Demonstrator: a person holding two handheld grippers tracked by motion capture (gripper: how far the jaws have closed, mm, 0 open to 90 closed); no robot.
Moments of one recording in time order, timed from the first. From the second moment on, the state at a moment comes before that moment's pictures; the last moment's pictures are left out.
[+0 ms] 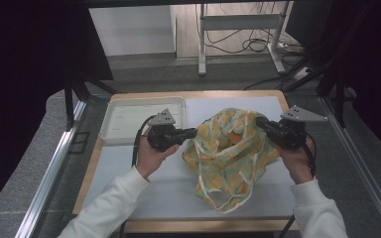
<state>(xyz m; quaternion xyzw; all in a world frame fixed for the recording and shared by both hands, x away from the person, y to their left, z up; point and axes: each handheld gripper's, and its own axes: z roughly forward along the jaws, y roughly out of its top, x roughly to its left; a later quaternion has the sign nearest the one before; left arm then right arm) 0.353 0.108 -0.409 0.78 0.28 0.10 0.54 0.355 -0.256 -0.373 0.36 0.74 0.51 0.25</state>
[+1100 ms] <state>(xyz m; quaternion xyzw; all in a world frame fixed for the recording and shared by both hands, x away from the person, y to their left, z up) 0.393 0.122 -0.412 0.77 0.35 0.14 0.52 0.428 -0.248 -0.388 0.43 0.72 0.48 0.25</state>
